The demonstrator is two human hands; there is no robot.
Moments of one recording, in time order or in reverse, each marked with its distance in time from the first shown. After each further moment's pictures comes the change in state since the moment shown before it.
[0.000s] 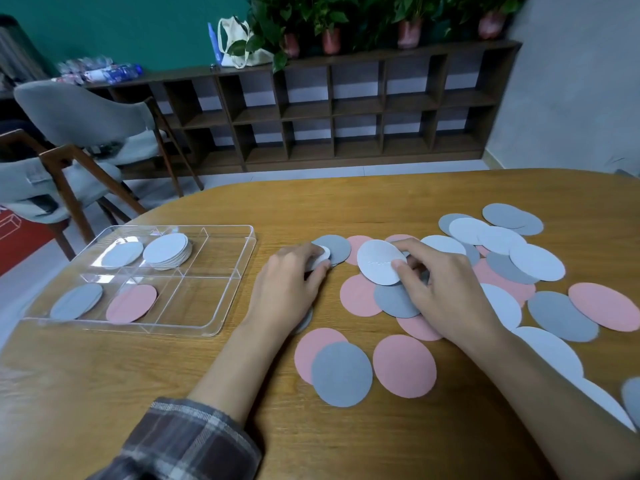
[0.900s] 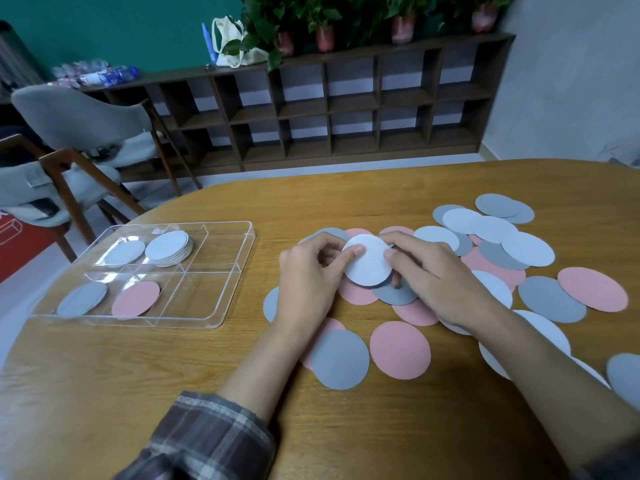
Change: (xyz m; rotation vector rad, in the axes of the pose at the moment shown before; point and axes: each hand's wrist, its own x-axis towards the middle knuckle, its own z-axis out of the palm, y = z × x) left_hand -0.013 0.047 0.007 -0.539 0.152 -0.079; right_hand -0.001 -0.009 -0.015 0.290 -0.236 0.012
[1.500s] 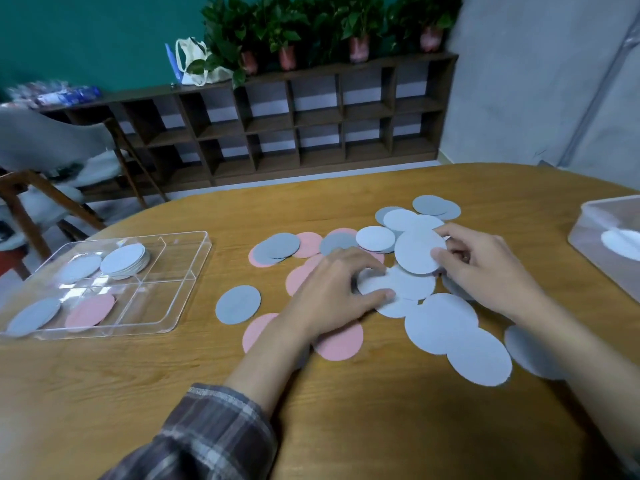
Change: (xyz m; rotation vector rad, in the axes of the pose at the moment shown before) left_hand -0.022 0.042 0.063 0.287 -0.554 0.305; right_hand -0.066 0.053 -0.103 -0.197 0.231 0.138
